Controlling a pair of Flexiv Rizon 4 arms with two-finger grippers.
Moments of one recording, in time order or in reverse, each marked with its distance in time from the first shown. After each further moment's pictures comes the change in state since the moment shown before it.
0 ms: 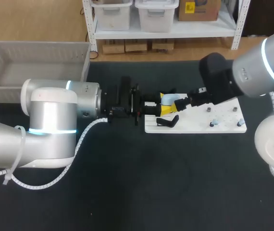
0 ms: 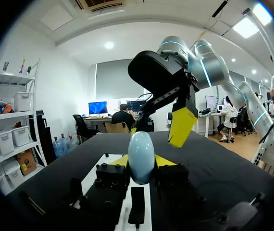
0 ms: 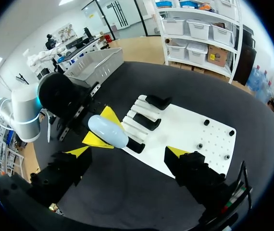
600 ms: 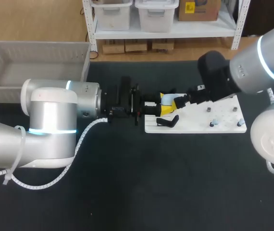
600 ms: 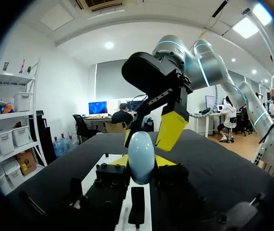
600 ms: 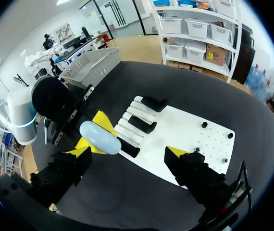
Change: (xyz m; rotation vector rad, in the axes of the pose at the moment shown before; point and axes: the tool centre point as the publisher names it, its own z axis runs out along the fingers) left arm 0.000 0.000 0.000 0.000 0.000 0.000; right arm -0.007 -0.009 0.005 0.016 0.008 0.009
